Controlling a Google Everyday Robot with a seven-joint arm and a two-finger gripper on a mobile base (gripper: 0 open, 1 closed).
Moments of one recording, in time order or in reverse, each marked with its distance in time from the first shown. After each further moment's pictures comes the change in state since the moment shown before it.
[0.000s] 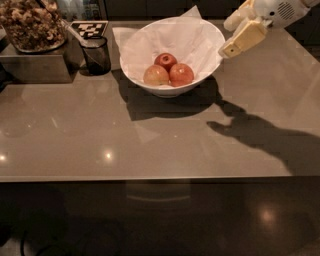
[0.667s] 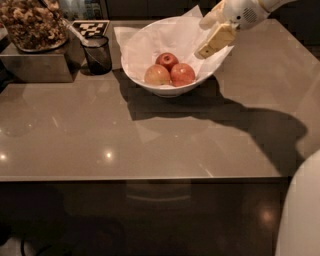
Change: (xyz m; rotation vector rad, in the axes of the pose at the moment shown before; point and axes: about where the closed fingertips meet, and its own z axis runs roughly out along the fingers) arm -0.023 -0.024 0.058 -0.058 -0.051 -0.056
